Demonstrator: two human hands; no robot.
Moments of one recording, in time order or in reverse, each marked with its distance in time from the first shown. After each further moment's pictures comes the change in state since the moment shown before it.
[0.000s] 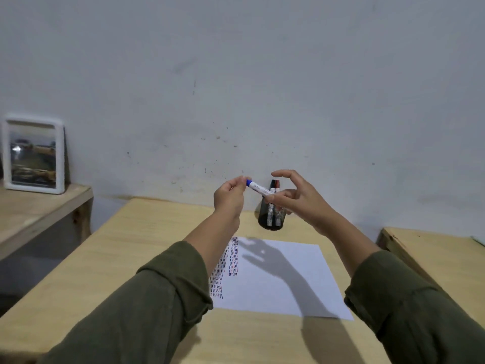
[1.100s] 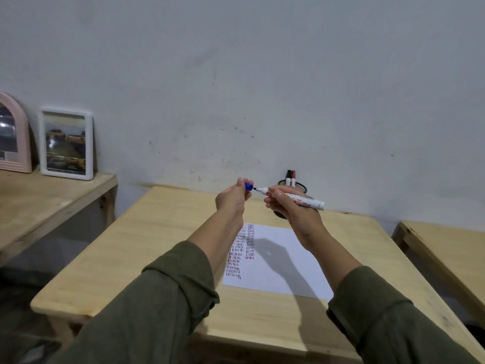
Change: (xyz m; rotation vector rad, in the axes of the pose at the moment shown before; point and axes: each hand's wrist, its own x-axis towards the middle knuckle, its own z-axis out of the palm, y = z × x) left_hand -0.016 -0.008 -0.036 -0.082 0.139 -0.084; right_hand -0.015 0.034 0.065 0.484 0.146 -0.059
